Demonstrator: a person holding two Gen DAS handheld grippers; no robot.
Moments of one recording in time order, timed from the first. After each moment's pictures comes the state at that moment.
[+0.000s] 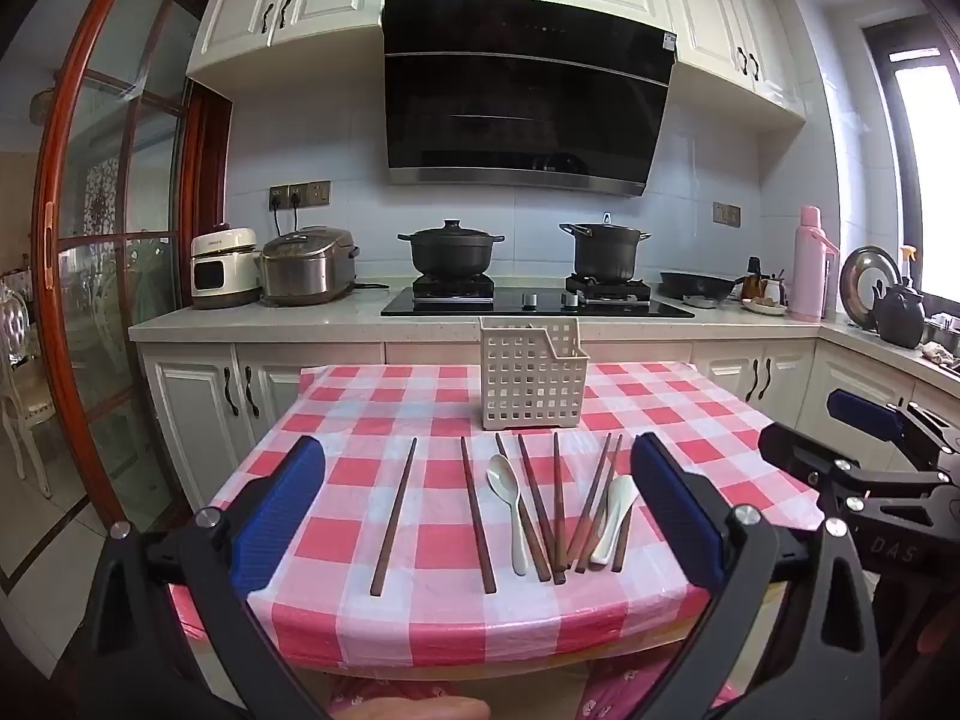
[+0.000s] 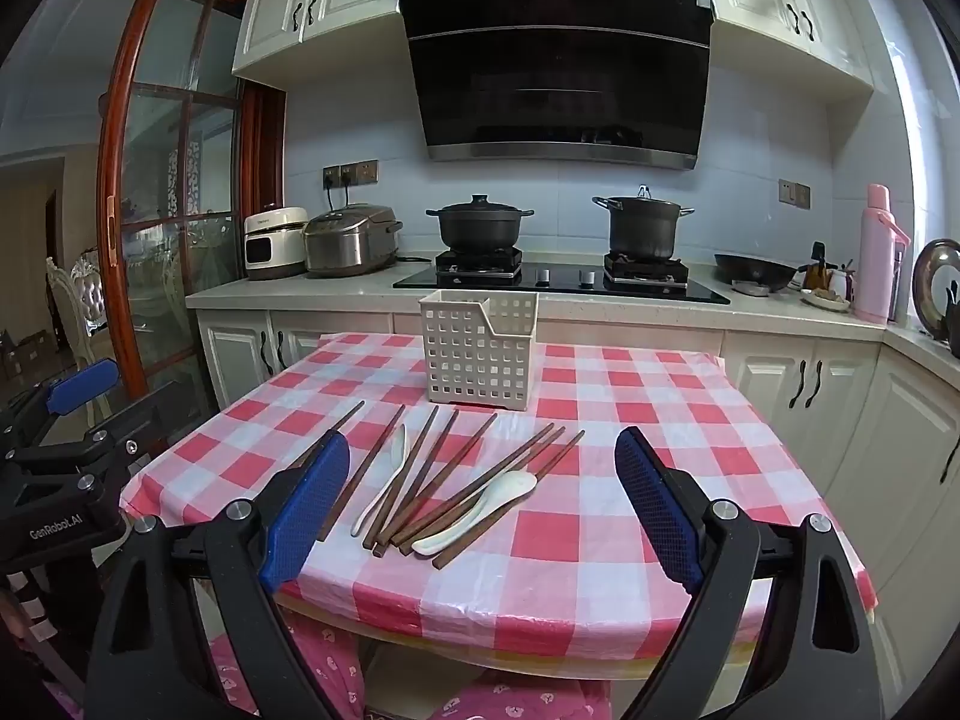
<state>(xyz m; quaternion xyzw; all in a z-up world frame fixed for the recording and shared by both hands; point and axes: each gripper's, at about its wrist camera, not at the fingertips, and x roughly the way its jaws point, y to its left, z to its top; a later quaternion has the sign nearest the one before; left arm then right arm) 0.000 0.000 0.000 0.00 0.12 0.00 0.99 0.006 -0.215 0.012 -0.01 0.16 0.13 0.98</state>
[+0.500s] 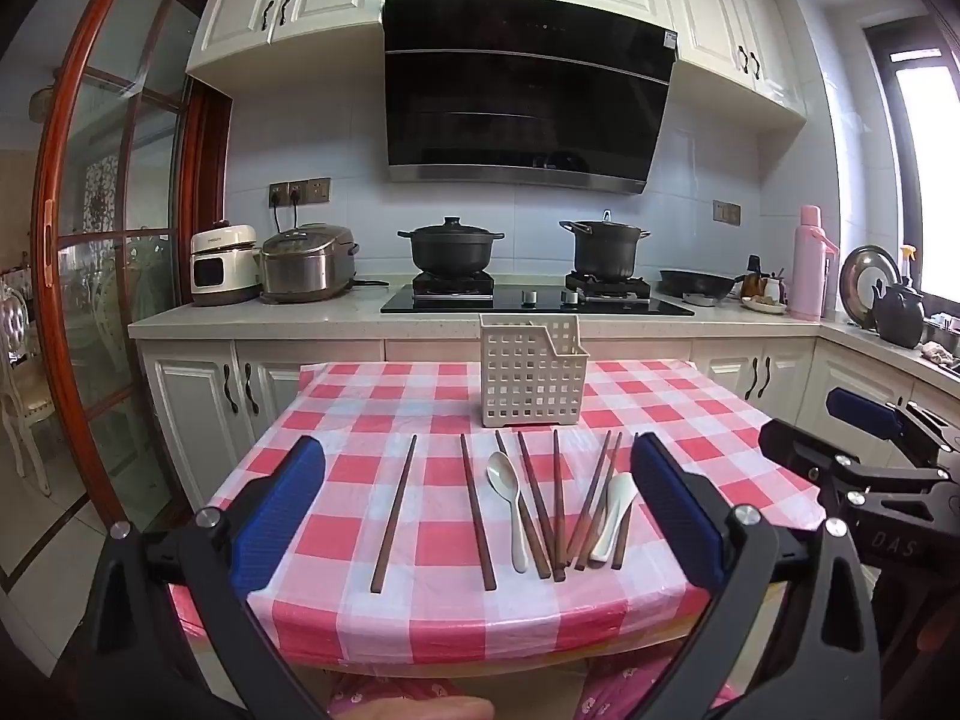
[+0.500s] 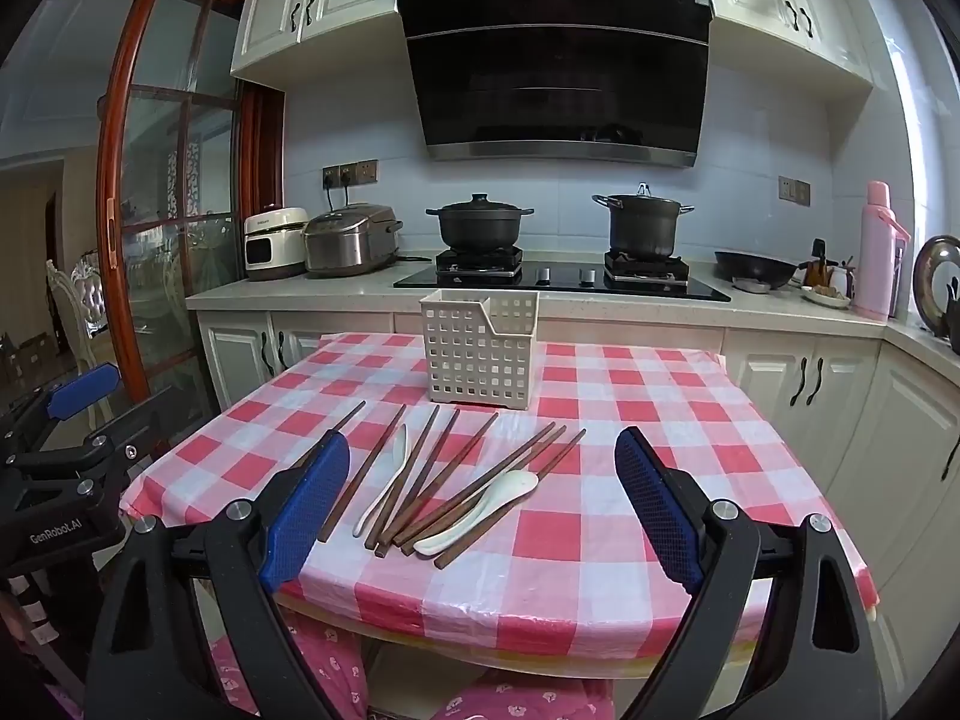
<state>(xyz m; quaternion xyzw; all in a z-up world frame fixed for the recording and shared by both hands) 0.000 0.000 0.000 0.00 0.12 0.00 0.99 0.007 -0.217 0.013 -0.02 0.16 0.13 0.98</state>
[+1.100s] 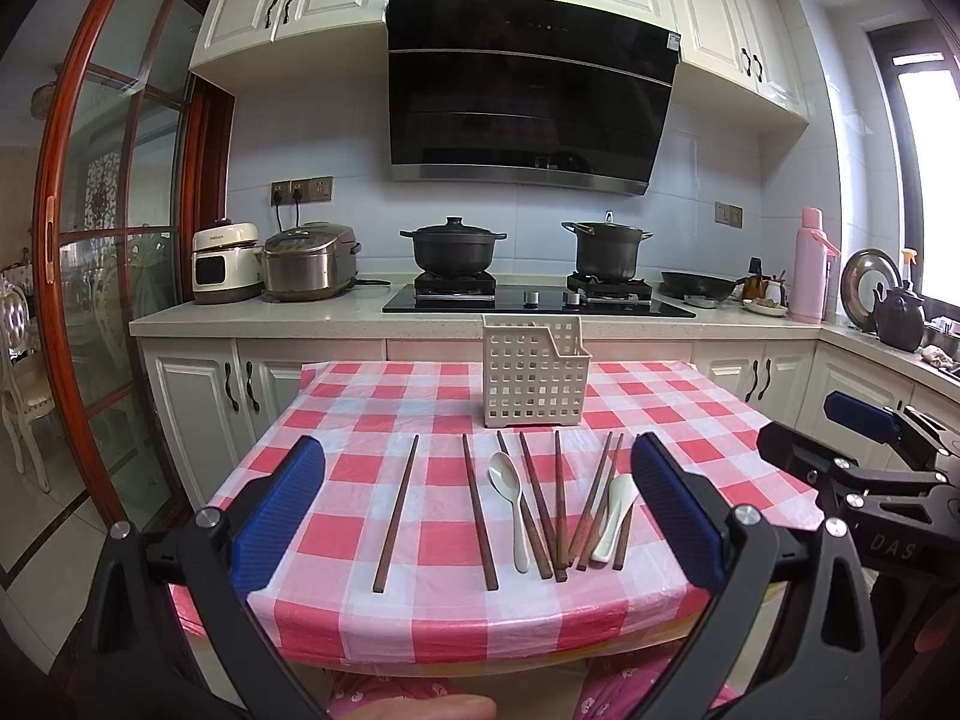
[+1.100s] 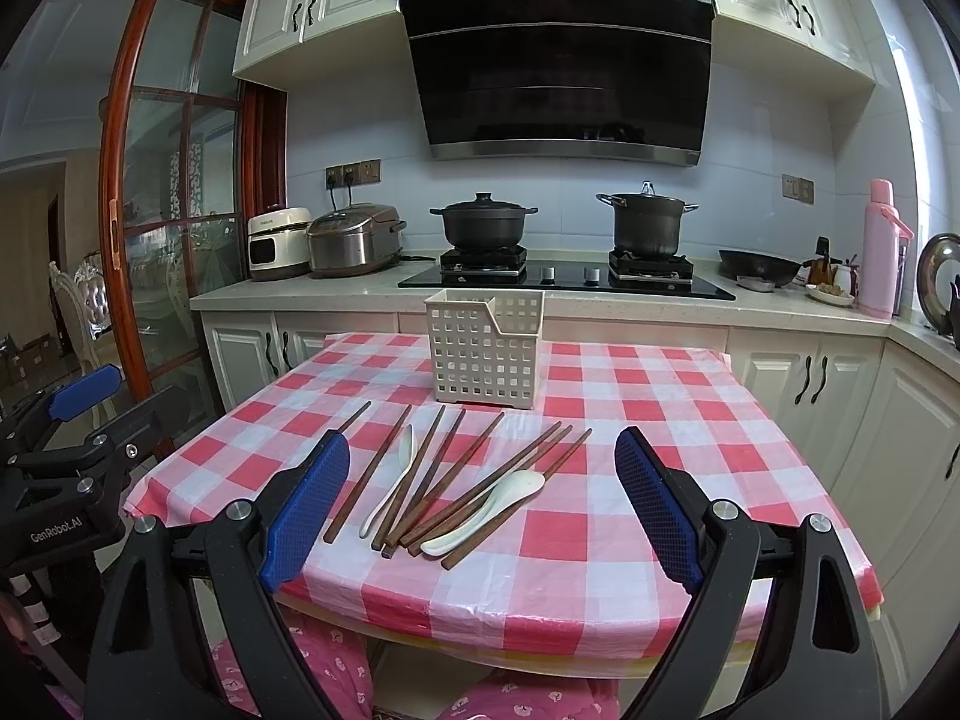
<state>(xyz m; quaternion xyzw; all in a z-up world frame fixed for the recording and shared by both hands) 0.001 0.000 0.000 0.00 0.12 0.00 0.99 0.009 -0.212 0.012 -0.01 0.16 0.13 0.98</state>
